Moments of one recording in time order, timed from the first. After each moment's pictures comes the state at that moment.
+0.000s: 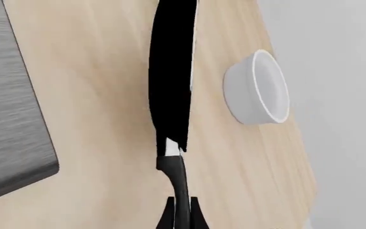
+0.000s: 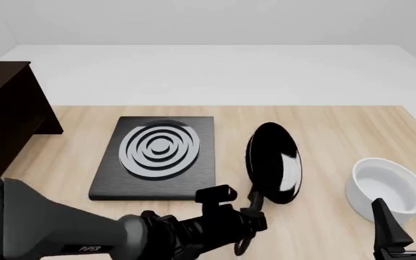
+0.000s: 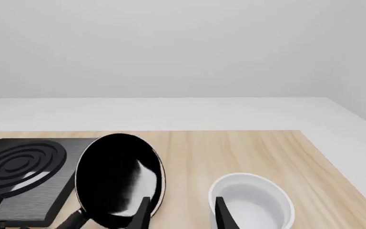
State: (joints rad) left arm -1.03 1.89 -0.81 -0.48 -0.89; right arm 0.00 0.01 0.00 -0.01 0.00
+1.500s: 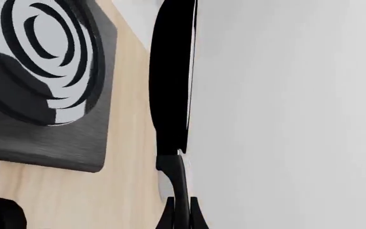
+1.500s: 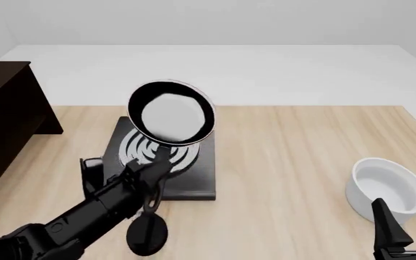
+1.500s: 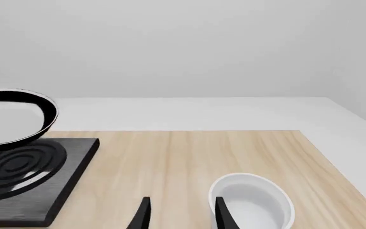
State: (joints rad) left arm -0.70 1.22 -0.36 -0.62 -1.32; right arm 0.00 0.01 0.00 -0.01 0.00
